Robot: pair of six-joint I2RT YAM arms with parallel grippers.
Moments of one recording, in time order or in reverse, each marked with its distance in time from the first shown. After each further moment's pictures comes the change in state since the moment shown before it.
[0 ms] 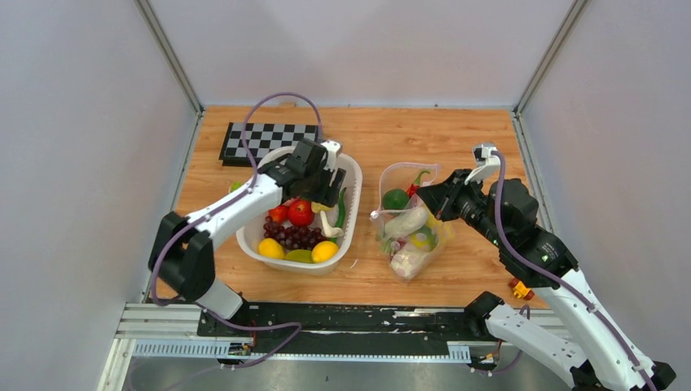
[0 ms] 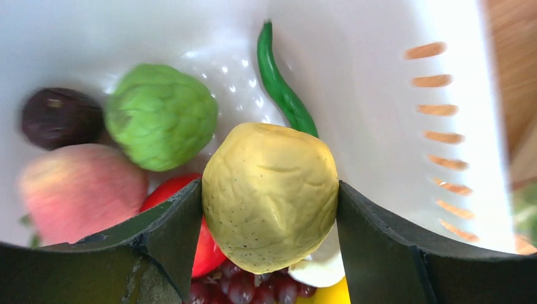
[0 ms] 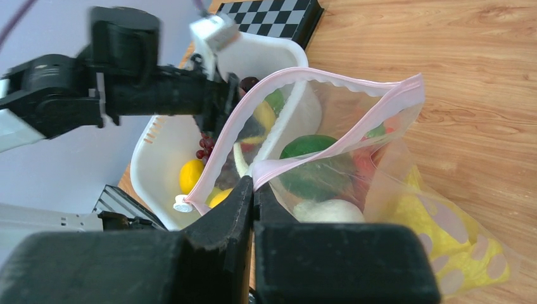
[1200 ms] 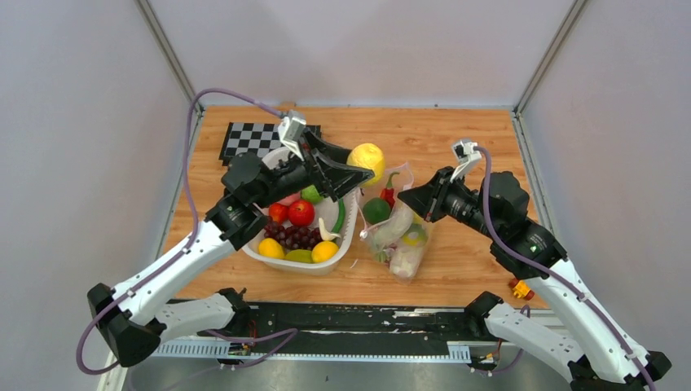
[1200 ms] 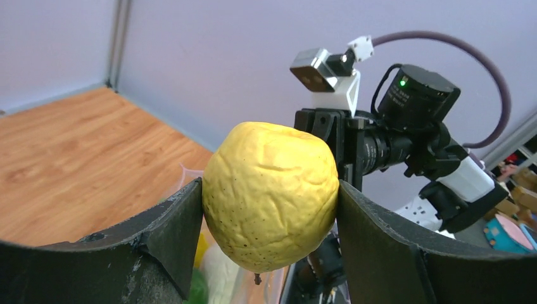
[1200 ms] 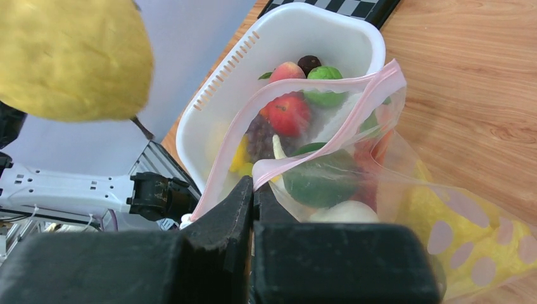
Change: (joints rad) left arm -0.135 -0.582 -0.142 0.810 0.365 -0.424; right arm 0.000 0.057 -0.004 0.094 -0.227 -0.012
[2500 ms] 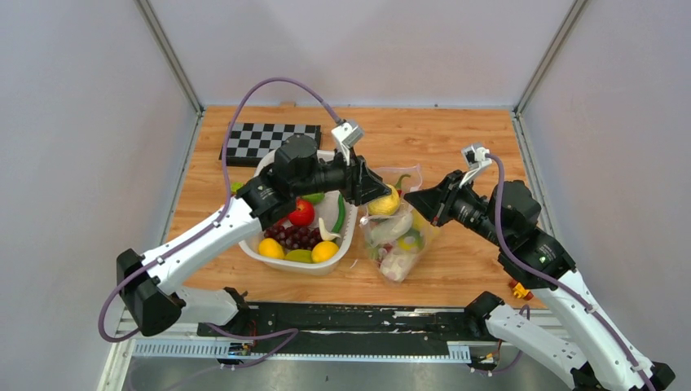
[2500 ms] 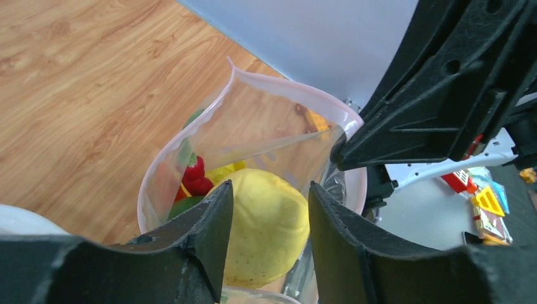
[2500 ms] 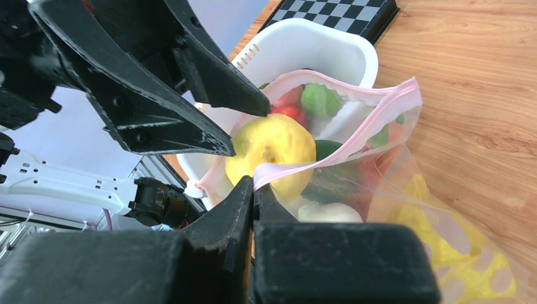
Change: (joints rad) left arm -0.094 0.252 0.149 -0.334 0.037 0.177; right arm 0.000 -0.073 -0.028 0.011 0.021 -0.016
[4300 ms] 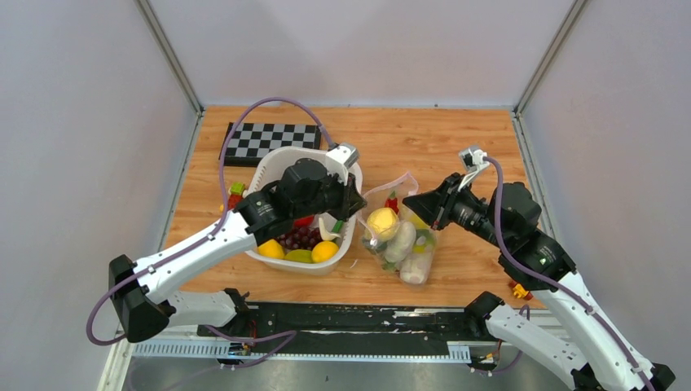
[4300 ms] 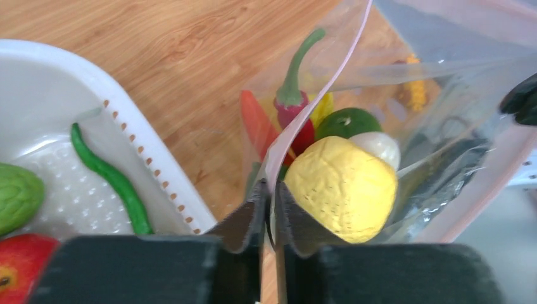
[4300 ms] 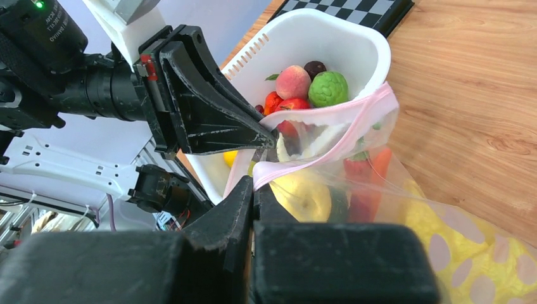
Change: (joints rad) left arm -0.090 -0.078 -0.073 -0.278 -0.388 0.024; right arm 0.000 -0.008 -0.013 -0.001 -0.048 -0.022
